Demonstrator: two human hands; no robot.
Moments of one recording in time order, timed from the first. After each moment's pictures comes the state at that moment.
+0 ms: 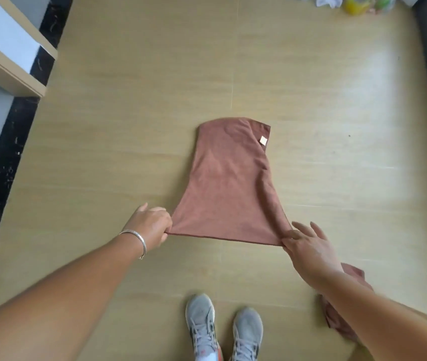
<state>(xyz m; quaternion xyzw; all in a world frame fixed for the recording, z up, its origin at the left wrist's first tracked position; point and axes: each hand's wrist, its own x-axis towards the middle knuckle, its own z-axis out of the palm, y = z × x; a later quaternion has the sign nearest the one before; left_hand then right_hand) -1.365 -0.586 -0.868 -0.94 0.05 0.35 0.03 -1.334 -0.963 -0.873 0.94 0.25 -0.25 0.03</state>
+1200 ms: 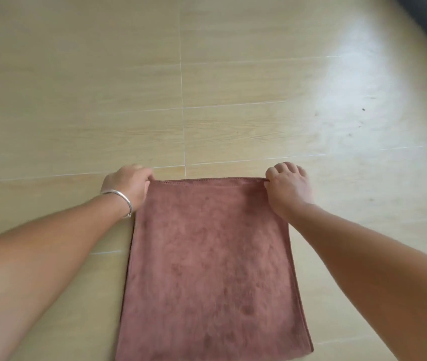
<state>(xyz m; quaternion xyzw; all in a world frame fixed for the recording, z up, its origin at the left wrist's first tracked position) -1.123 -0.604 -1.236 -1.00 -0.02 0.09 -0.02 -1.108 -0.954 -1.240 0.99 0.09 -0.07 0.03</state>
